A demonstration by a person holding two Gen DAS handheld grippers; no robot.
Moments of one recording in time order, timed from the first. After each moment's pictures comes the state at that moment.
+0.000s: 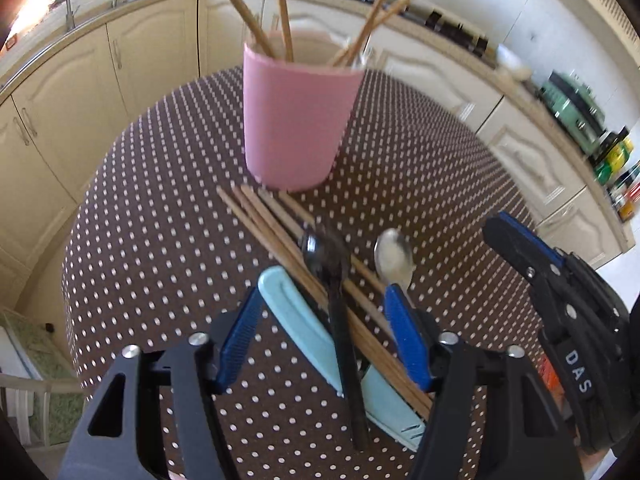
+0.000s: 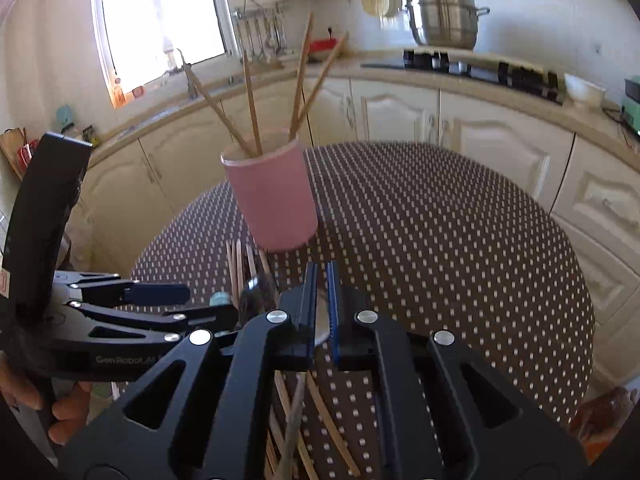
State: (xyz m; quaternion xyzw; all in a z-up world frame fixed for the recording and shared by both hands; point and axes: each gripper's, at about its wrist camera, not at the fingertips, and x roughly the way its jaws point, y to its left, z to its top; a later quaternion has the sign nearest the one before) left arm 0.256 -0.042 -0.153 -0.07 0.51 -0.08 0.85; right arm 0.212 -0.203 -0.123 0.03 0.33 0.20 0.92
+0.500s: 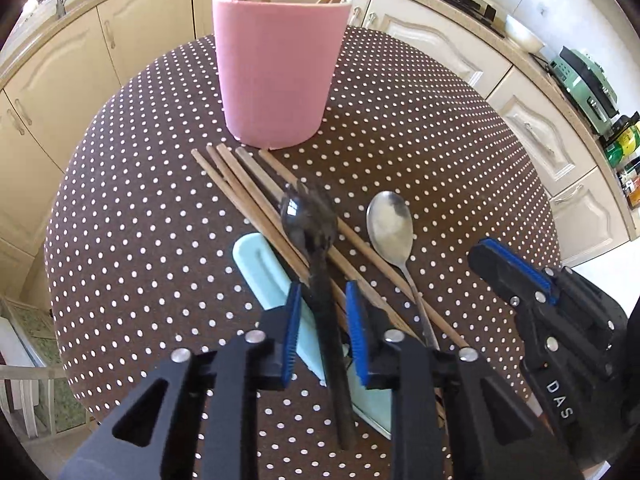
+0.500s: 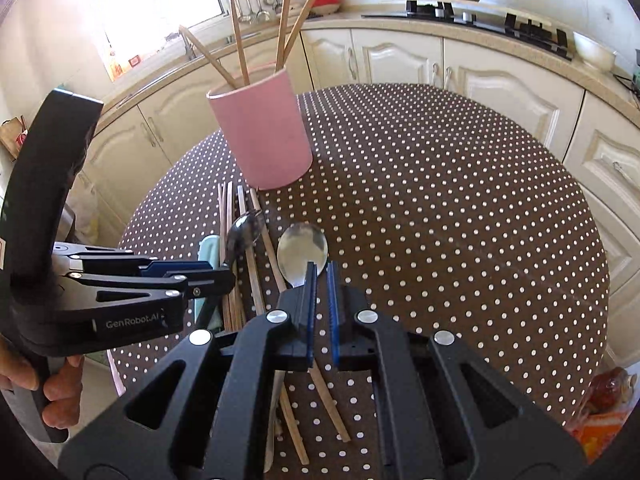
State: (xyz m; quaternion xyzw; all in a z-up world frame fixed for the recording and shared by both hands) left arm 0.263 -0.066 -0.180 -0.05 0.55 -0.07 0.83; right arm 0.213 -0.210 -0.150 0.03 0.40 0.21 0.89
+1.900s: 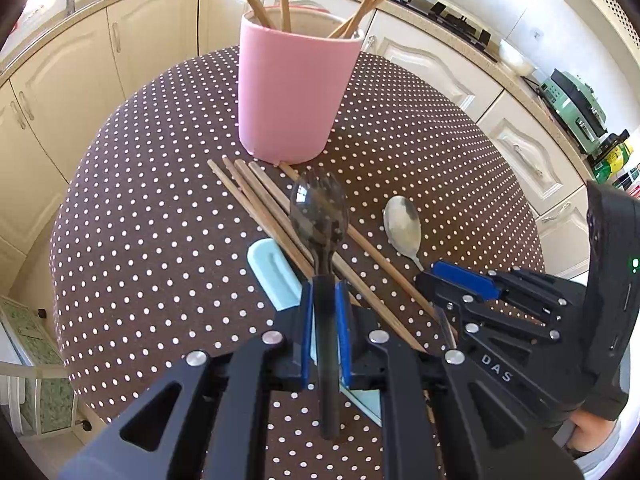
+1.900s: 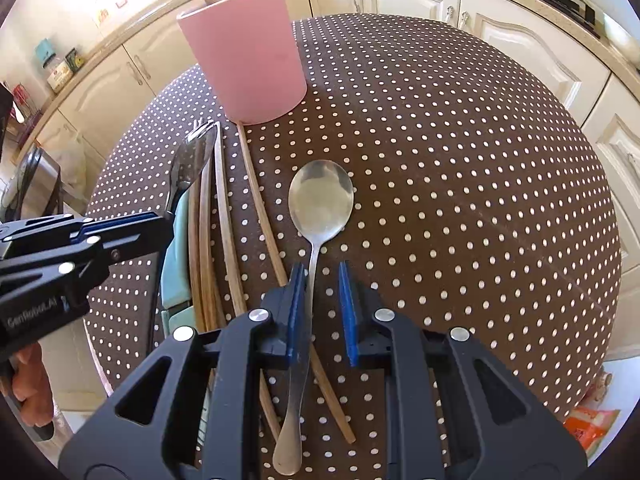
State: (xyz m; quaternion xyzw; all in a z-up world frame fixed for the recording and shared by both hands) left arm 0.247 -0.044 -0.162 -0.09 0.52 -0.08 0.84; right arm 0.254 -0.191 -0.179 -0.03 0.51 0.21 0.83
